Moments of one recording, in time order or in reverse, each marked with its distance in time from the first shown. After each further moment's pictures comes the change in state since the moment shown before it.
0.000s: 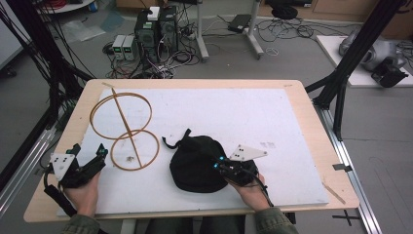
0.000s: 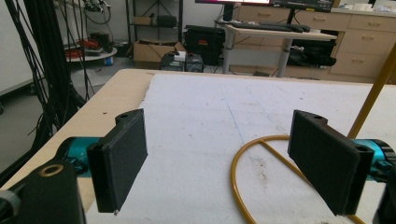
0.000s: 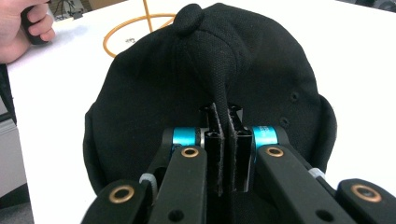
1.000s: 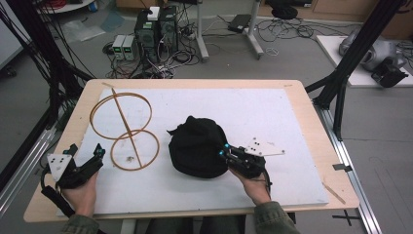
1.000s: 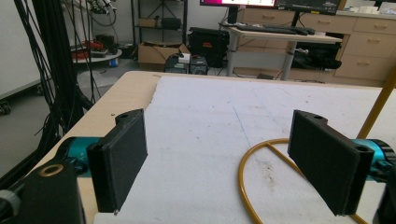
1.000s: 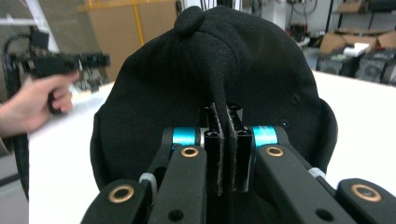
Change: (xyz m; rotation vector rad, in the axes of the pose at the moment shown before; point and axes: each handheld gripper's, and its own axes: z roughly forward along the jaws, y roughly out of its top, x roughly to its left) left arm 0.004 0.002 -0.002 -0.009 0.017 -0.004; right arm -0.018 0.011 -0.017 -0.293 0.034 0.034
